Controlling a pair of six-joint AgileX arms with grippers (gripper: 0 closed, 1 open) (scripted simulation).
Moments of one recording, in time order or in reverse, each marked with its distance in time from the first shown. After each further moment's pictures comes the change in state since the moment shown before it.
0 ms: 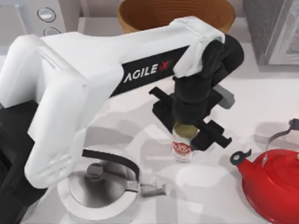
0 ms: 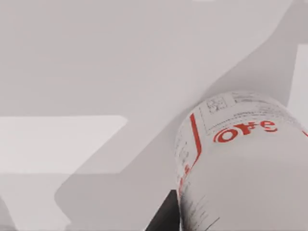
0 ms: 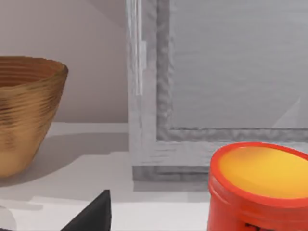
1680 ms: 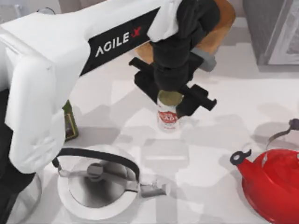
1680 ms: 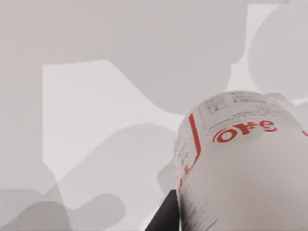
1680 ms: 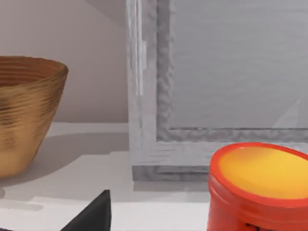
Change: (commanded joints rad) left arm 0.115 -0.028 0.129 -0.087 -0.006 -0.001; right arm 0.000 0.000 0.000 0.000 0.000 0.000
